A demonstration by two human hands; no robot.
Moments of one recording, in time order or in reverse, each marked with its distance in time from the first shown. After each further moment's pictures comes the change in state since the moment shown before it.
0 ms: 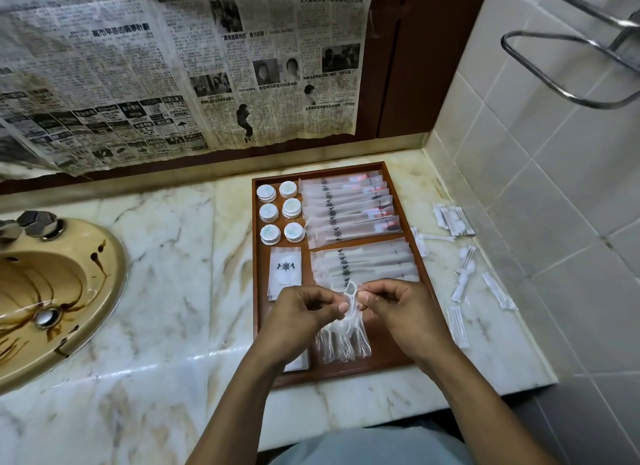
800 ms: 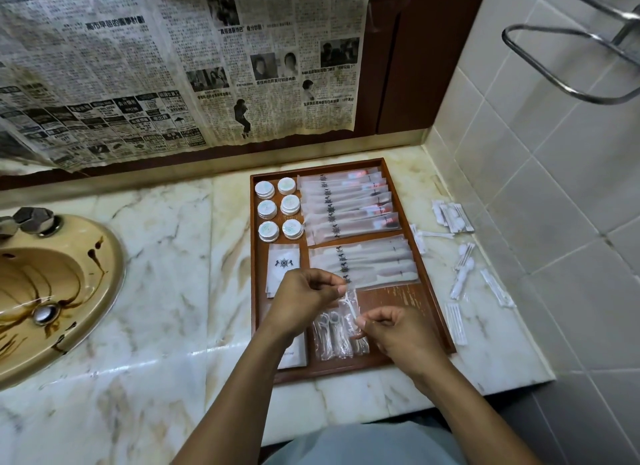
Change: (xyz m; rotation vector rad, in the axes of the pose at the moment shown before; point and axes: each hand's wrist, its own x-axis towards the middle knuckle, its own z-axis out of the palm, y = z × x) left_hand 0.039 -0.013 0.004 -0.012 0.024 -0.034; right_hand -0.016 0.025 0.004 -0.073 -0.068 0.211
